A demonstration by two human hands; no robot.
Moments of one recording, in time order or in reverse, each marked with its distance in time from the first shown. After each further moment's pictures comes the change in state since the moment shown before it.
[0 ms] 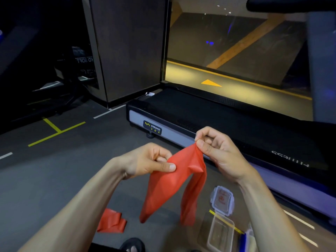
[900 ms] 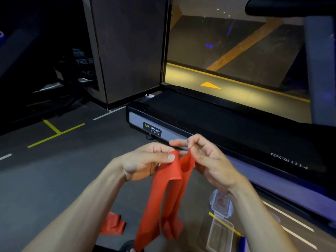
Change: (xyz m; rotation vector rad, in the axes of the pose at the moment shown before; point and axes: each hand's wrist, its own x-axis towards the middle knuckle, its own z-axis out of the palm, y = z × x) left_hand -0.001 0.013 0.007 -0.389 -0.133 0.119; right_hand -0.004 0.005 0.027 0.269 -0.144 0.108
